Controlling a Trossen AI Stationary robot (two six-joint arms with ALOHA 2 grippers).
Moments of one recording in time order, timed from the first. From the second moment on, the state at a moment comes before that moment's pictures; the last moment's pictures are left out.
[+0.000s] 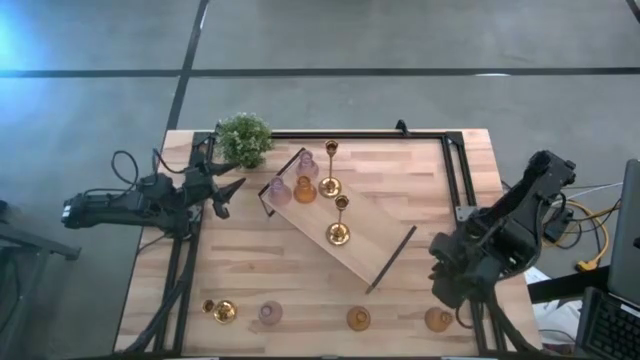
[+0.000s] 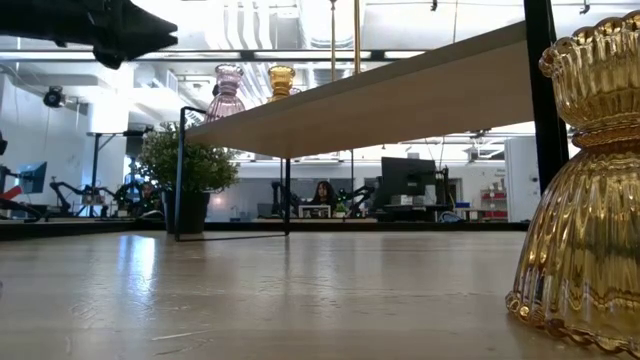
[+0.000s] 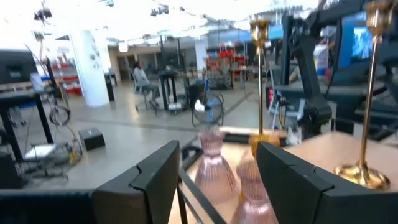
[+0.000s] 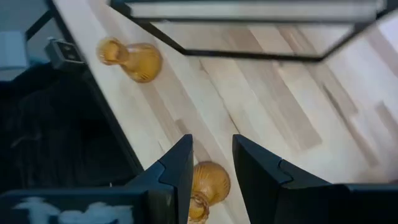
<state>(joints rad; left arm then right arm) 0.01 0.32 0.34 0.07 -0.44 0.15 0.84 1.25 1.29 -1.25 0.24 1.44</state>
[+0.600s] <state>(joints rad) 0.01 0.32 0.34 0.41 -0.44 0.39 0.94 1.26 1.18 -1.22 0.11 1.91</state>
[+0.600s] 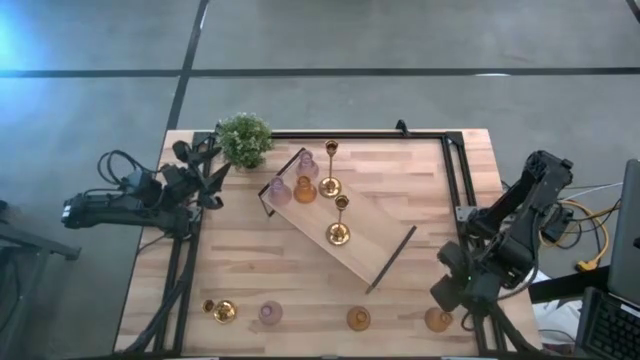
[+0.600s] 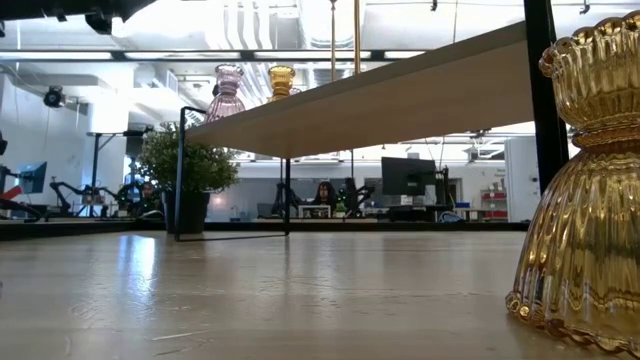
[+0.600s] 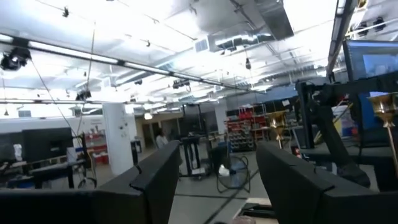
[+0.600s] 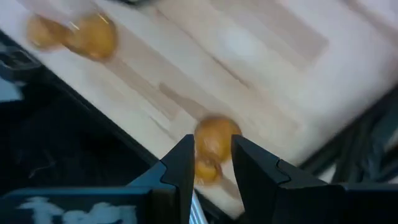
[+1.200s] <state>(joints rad) 0.01 0.33 0.35 0.23 -0.47 0.19 1.07 1.53 1.24 -1.13 -0.05 2.12</state>
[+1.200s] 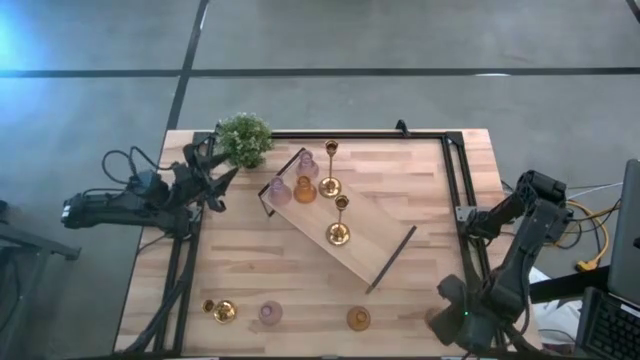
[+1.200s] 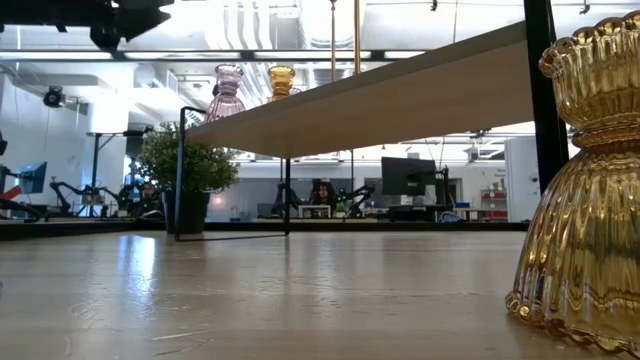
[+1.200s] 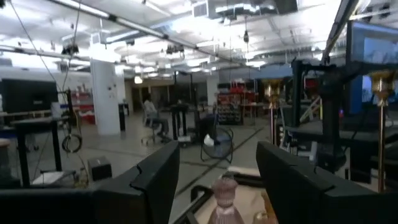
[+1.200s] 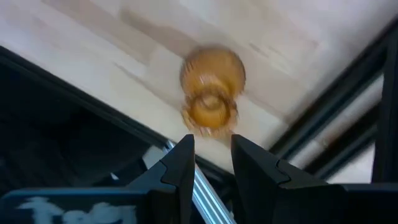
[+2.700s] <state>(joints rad) 0.01 0.34 0.33 0.17 -0.47 0.19 1.10 1.59 1.16 -1.07 0.00 2.11</state>
